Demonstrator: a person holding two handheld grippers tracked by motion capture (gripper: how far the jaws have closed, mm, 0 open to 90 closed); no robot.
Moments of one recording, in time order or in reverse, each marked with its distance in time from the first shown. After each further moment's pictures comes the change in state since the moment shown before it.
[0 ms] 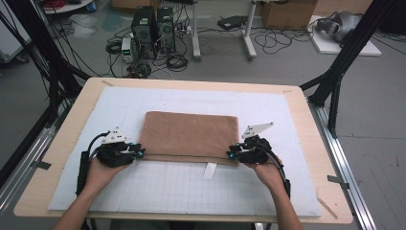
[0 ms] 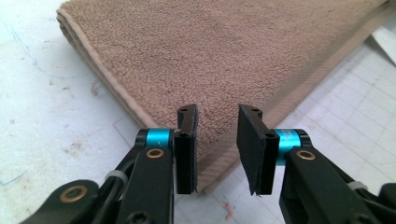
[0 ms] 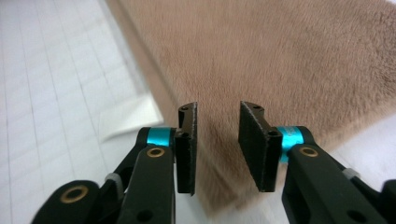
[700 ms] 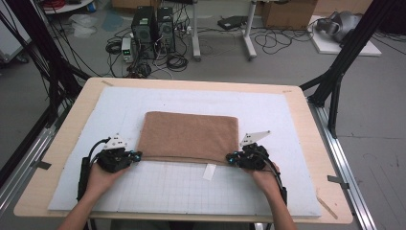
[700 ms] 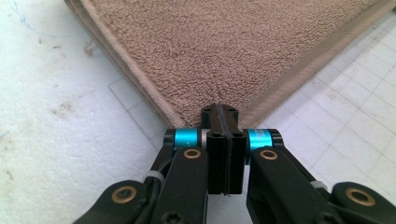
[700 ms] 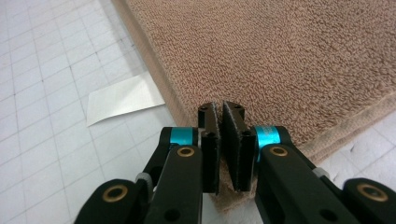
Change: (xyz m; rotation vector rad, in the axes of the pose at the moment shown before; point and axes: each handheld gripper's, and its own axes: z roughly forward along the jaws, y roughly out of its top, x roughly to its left) left arm -0.001 -0.020 0.002 0.007 -0.001 -0.031; right arm 0.005 -0.020 0.012 0.003 -0.001 0.012
